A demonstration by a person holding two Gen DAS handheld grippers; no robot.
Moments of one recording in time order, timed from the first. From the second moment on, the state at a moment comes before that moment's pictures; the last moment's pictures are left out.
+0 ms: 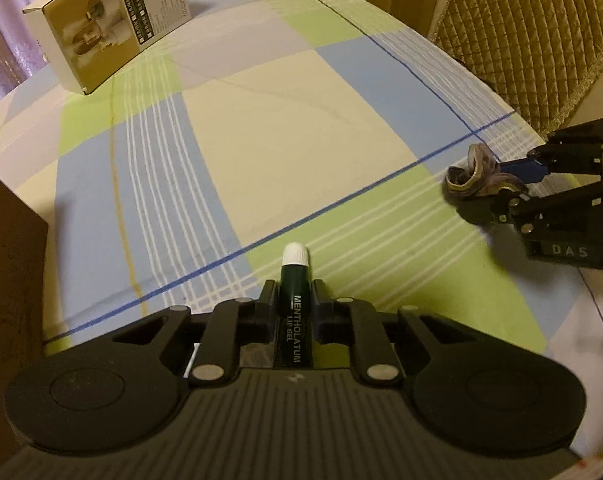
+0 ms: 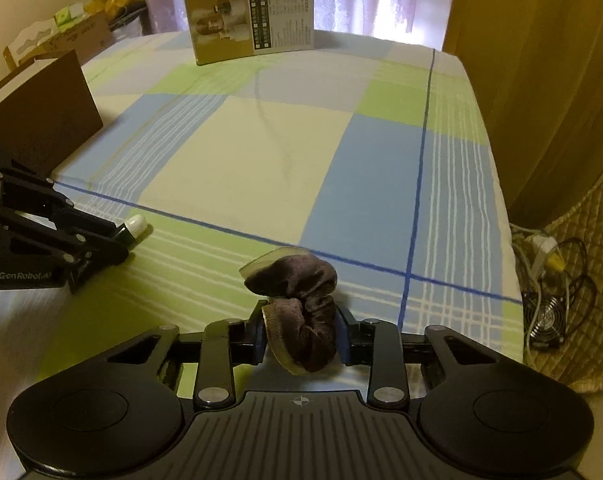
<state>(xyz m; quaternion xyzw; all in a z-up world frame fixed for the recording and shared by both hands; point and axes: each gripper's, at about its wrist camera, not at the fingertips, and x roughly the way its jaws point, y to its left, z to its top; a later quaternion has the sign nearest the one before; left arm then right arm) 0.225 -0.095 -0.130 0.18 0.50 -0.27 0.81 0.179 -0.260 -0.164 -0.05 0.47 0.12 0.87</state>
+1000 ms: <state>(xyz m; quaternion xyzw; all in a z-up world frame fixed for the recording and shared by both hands) 0.132 0.016 -0.052 0.07 0.46 -0.24 0.85 0.117 -0.163 -0.106 -0.05 0.45 0.26 0.85</state>
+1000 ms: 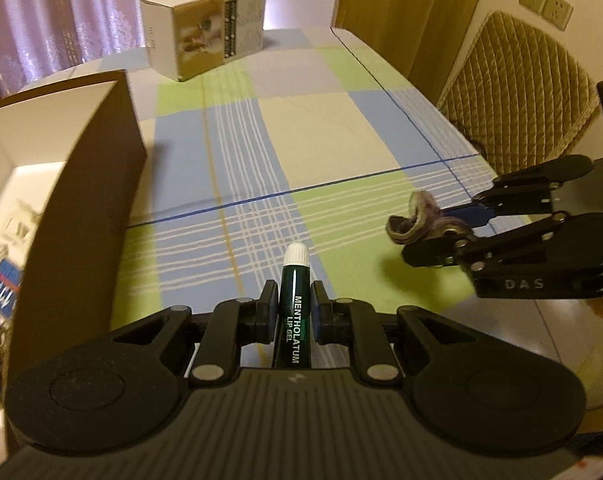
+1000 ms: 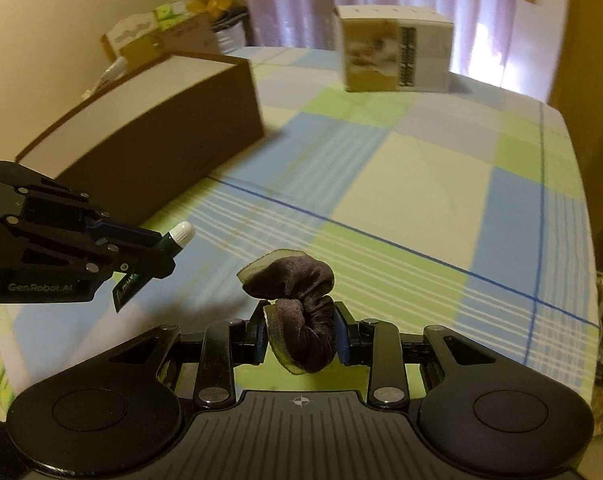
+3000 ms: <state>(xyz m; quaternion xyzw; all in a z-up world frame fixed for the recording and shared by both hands) 0.242 0.285 0.007 0.03 0.39 -0.21 0.90 0.224 0.112 -0.058 -0.06 0.43 0.29 0.85</state>
